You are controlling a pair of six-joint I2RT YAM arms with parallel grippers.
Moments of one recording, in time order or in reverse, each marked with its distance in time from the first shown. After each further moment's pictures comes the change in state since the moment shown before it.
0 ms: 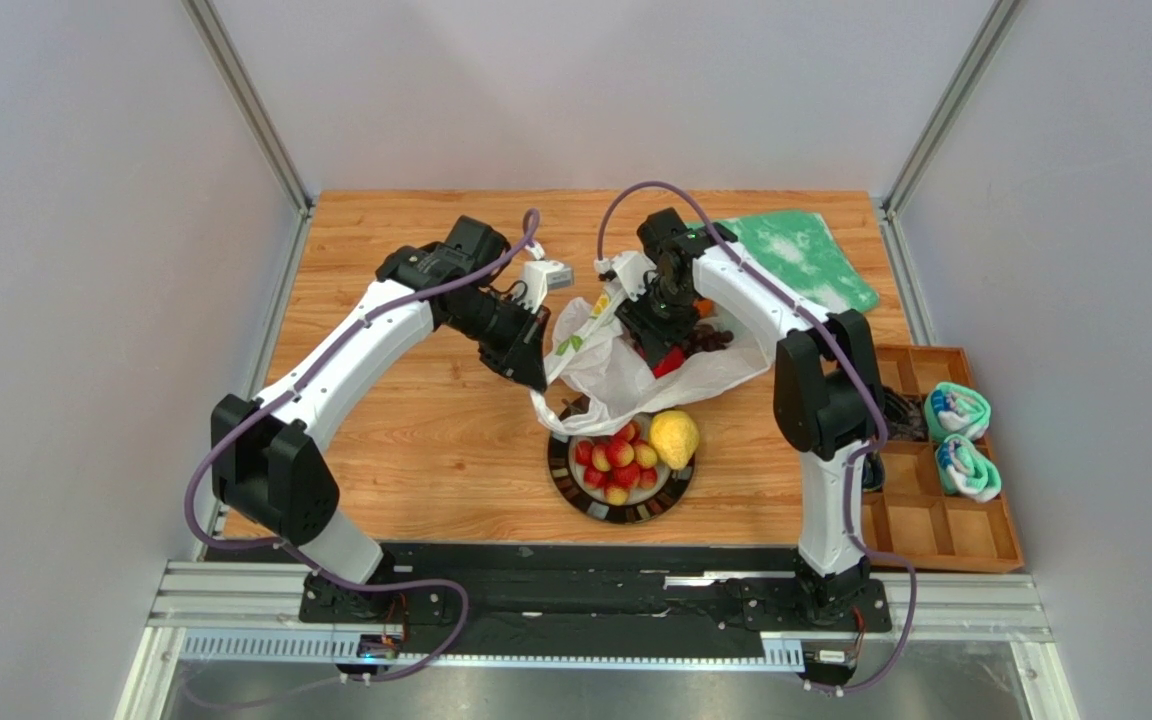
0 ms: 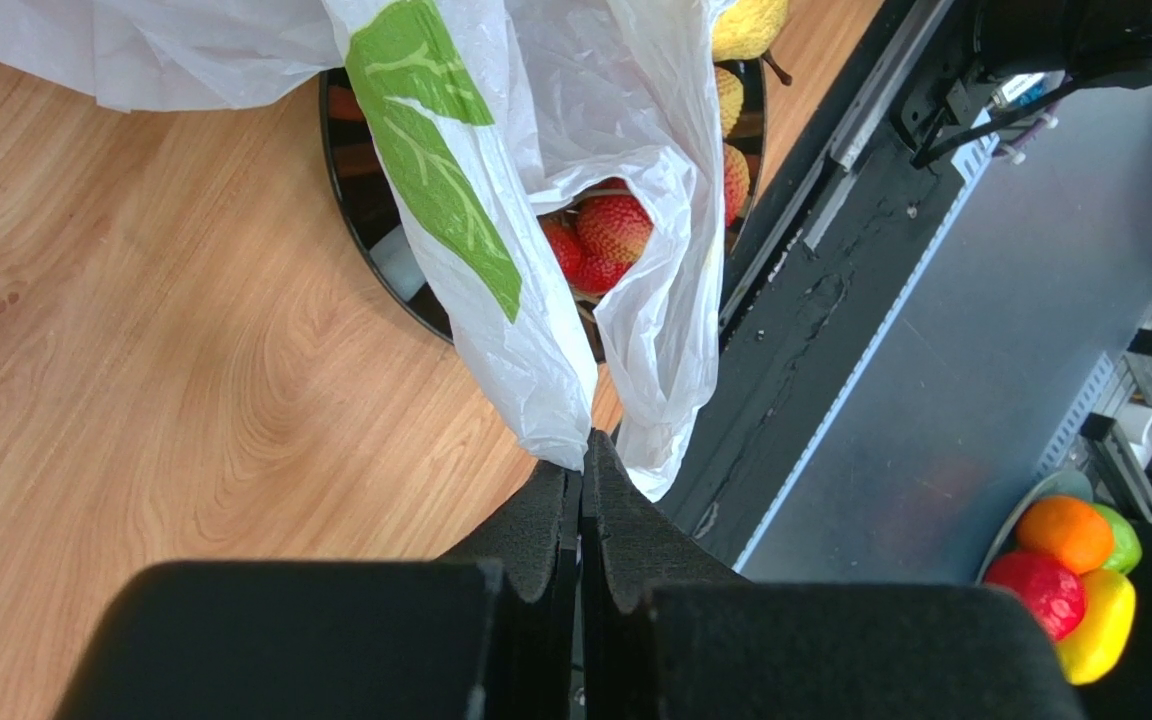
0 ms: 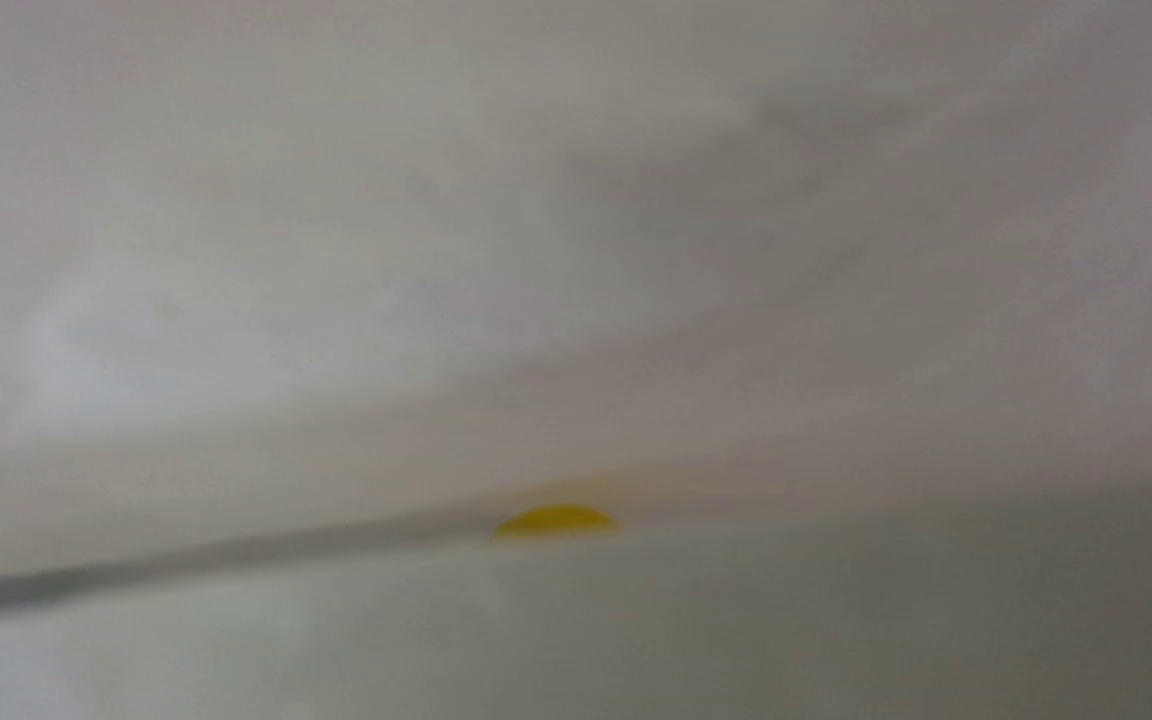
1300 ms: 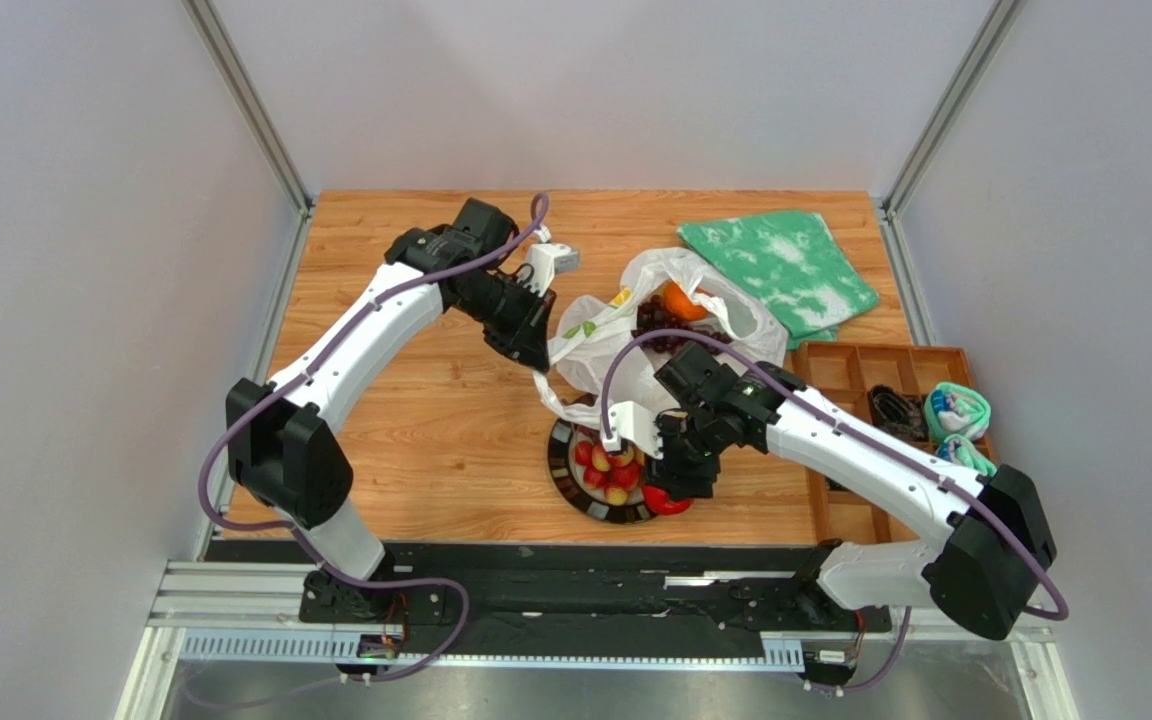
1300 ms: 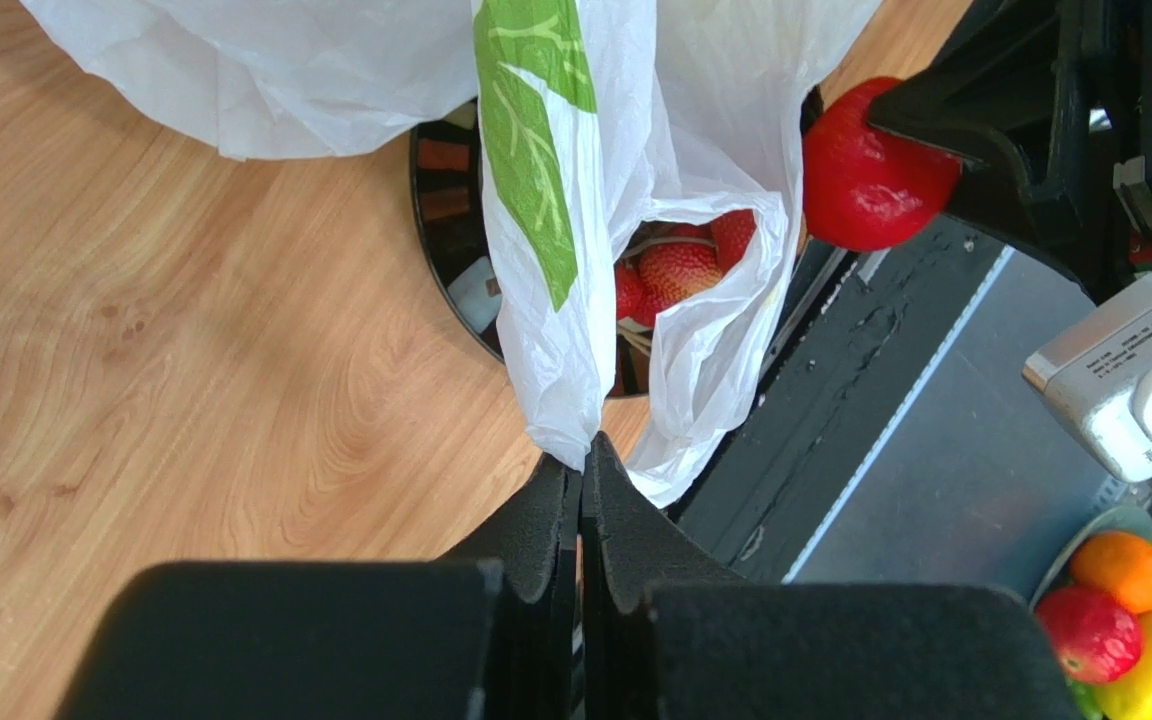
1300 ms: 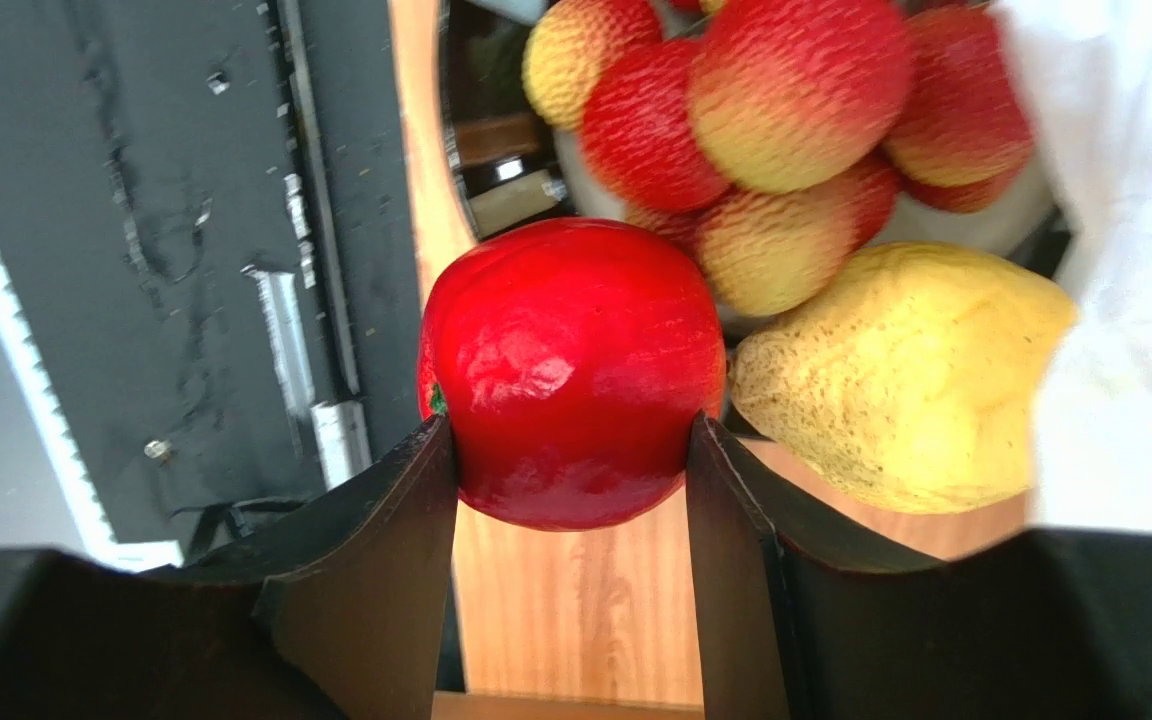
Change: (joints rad) left arm 0.000 0.083 0.122 -0.024 -0.062 0.021; right arm 0.352 -0.795 -0.781 0.056 -0.159 -0.293
